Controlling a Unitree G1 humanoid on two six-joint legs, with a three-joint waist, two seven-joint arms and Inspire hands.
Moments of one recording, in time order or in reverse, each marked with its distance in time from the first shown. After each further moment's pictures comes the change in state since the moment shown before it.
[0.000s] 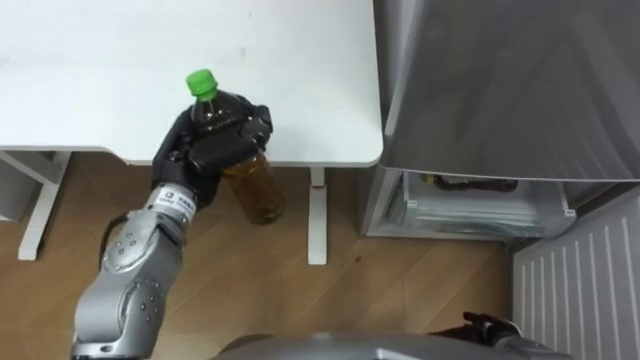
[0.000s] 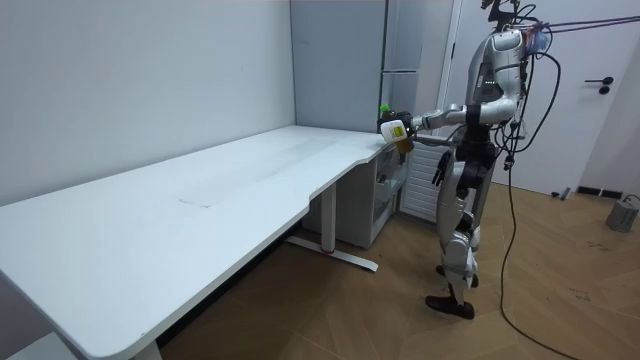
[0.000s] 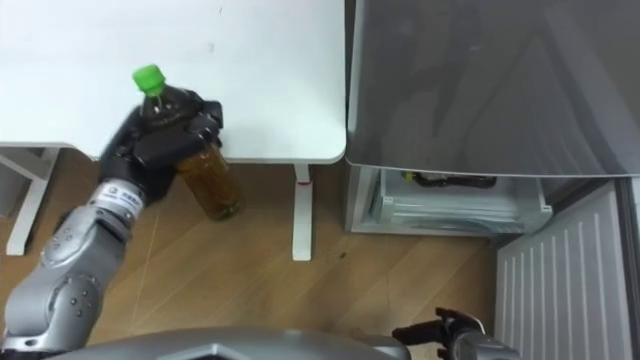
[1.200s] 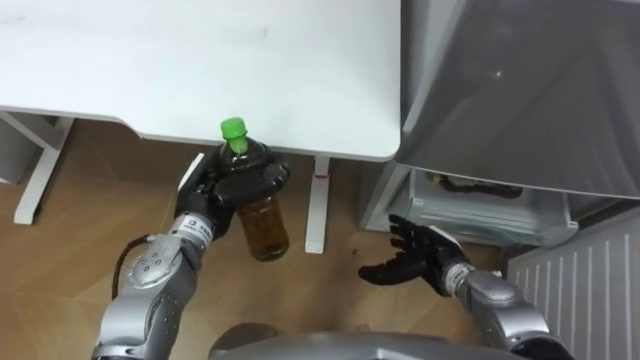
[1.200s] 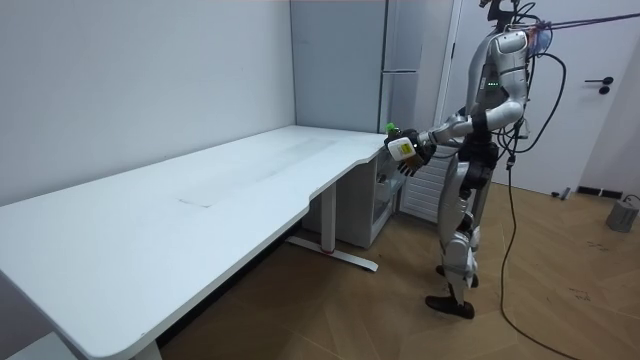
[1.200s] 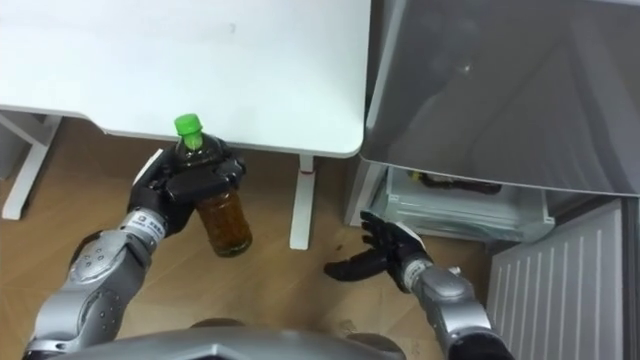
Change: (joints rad) left arm 0.002 0.026 -0.078 0.170 0.133 -0.092 -0.031; right arm 0.052 0.027 0.163 -0.536 -0.010 -0.072 0.198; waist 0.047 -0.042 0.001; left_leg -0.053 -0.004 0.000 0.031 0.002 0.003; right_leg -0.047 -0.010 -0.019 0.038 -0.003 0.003
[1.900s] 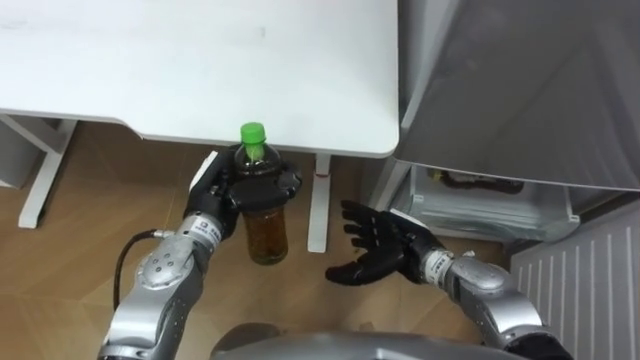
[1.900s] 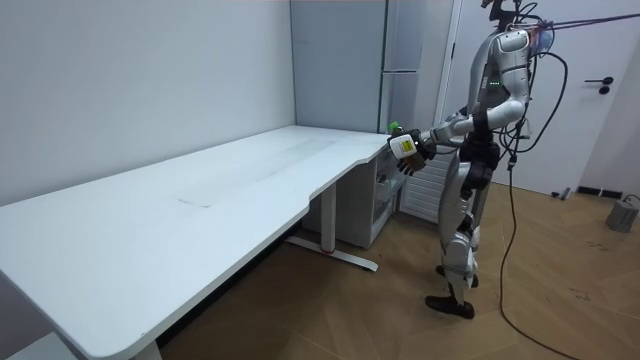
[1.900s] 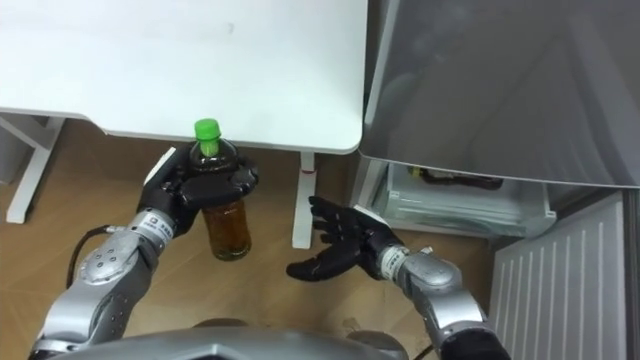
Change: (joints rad) left arm -0.001 0.001 -0.061 0.000 0.098 -0.030 0.000; right arm 0.001 -0.004 0.070 -0.103 0.023 -0.004 0.181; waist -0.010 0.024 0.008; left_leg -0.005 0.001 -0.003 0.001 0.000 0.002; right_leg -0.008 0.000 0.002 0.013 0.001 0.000
